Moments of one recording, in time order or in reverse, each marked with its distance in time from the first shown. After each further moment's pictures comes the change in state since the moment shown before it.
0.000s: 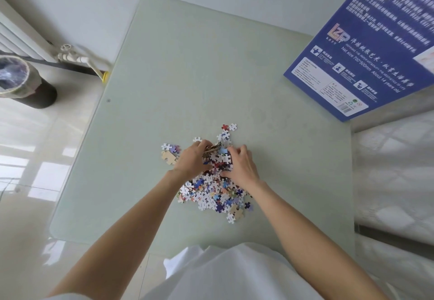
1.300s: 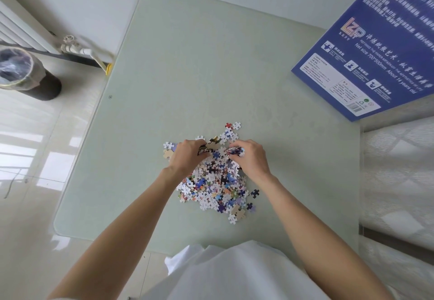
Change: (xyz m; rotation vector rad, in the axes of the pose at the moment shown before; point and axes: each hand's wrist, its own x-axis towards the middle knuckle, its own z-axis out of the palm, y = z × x) left_hand 0.002 -0.012 -0.011 -0.002 0.123 -0.045; right_hand 0.005 0.003 -0.032 0.284 0.122 -0.030
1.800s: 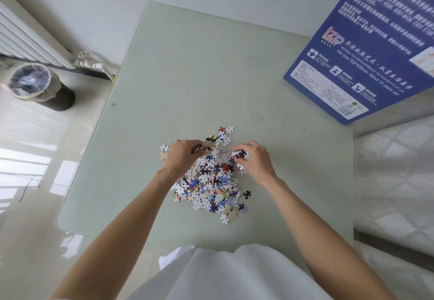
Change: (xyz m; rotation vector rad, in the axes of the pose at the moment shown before) left_hand -0.014 0.029 -0.015 -0.078 0.131 -0.011; right_hand -0.015 0.019 -0.037 0.008 -0.027 -0.112
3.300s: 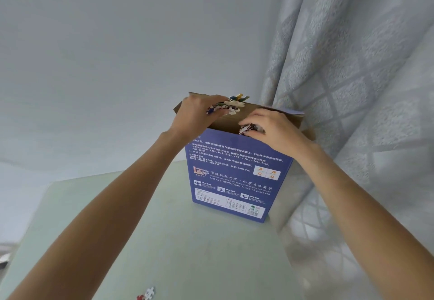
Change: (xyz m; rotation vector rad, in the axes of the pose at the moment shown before) left_hand 0.230 0.447 -0.083 0.118 0.361 1.028; right_hand 0.058 0.063 -0.431 -0.389 0.586 -0.376
